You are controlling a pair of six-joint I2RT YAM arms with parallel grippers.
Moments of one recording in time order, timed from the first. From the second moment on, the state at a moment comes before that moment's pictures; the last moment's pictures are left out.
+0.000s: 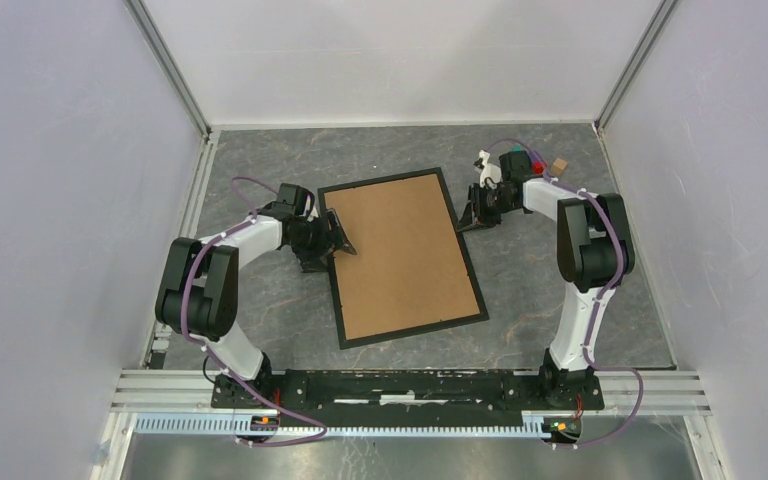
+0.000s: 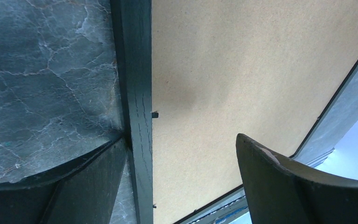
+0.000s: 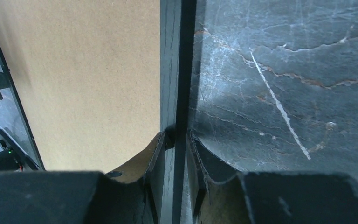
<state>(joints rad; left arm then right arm) -0.22 1.67 0.92 -0.40 0.37 -0.62 0.14 2.02 1.29 -0.39 -0.58 0.14</state>
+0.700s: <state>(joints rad) -0.22 1.67 0.93 -0.41 0.37 -0.62 0.27 2.02 1.35 -0.46 -0.31 0.14</state>
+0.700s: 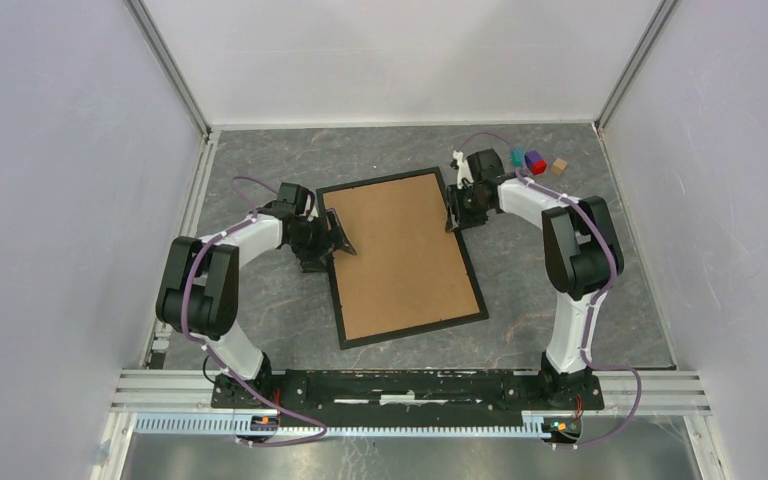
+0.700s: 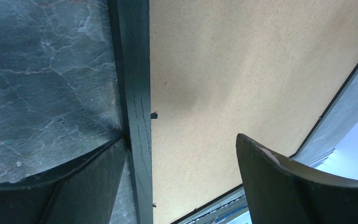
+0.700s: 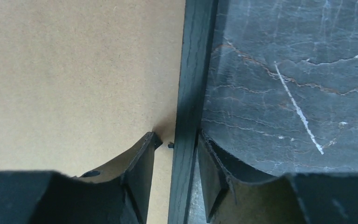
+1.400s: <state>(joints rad) -0.03 1.80 1.16 -0.51 0.36 -0.60 0.19 2.19 1.75 -0.46 -0.42 0.09</state>
